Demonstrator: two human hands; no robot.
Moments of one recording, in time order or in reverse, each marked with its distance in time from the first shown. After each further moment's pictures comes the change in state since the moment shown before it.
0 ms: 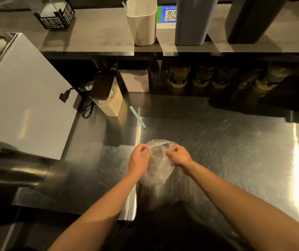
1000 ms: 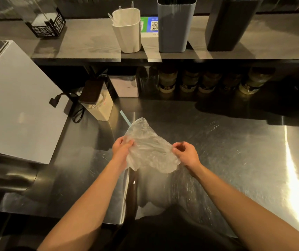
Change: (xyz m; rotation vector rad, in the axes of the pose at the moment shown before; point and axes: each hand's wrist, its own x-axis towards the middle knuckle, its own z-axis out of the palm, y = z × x) left_hand 0.017 0.040 -0.013 -0.654 0.068 -0.259; right_hand -0.006 0.025 -0.071 0.132 0.118 -0.187
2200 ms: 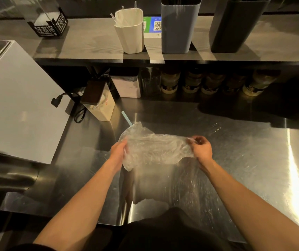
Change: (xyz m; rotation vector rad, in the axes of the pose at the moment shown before) left_hand 0.039 -0.012 -0.021 0.000 -0.046 -0.133; right_hand 0.040 0.002 -0.032 0.151 0.249 0.068
